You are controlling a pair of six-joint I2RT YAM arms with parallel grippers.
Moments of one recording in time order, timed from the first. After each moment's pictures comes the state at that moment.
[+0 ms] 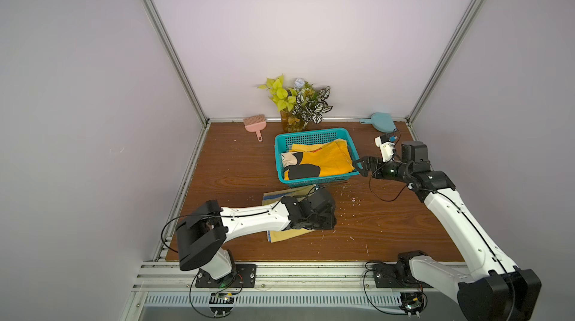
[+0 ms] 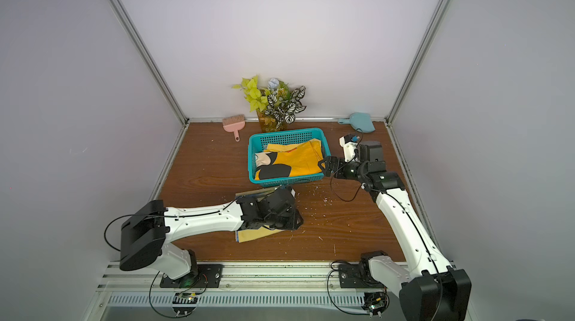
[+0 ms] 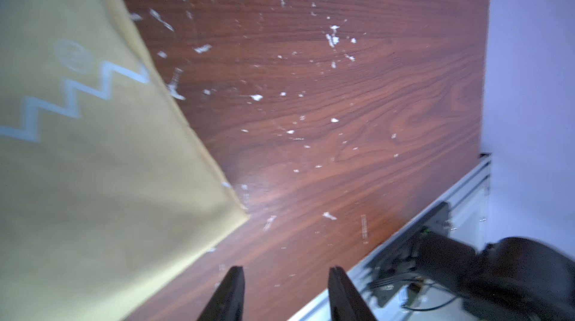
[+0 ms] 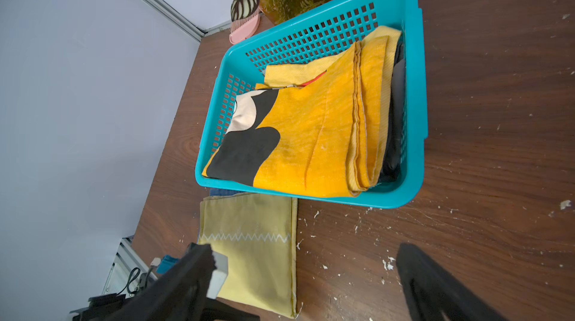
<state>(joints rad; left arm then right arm) -1.14 1.60 1.00 -0.31 0.10 -0.99 0.18 1.08 0.97 -0.57 -0.45 0.37</state>
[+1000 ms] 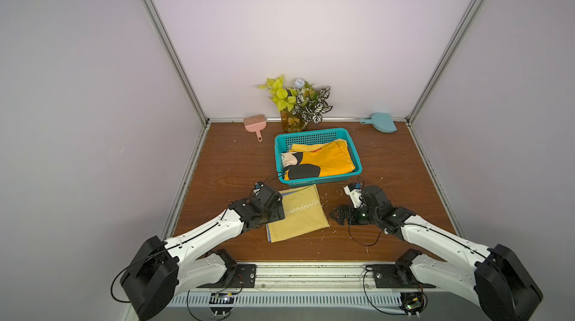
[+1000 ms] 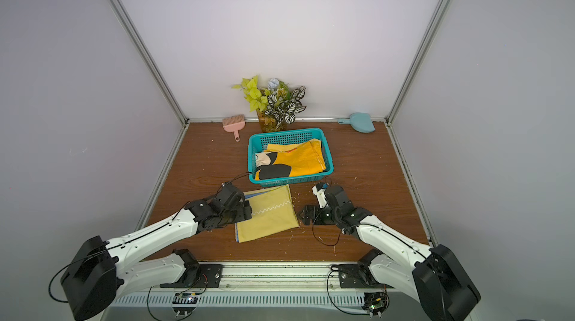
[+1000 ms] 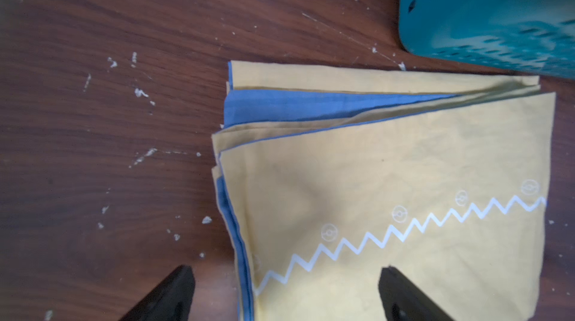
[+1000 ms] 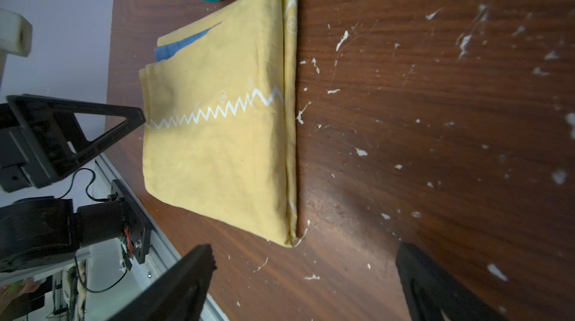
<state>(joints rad) -0.67 1.12 0.55 -0.53 -0.12 -0.86 0.64 1.11 0.44 -0.18 -0.33 0.62</state>
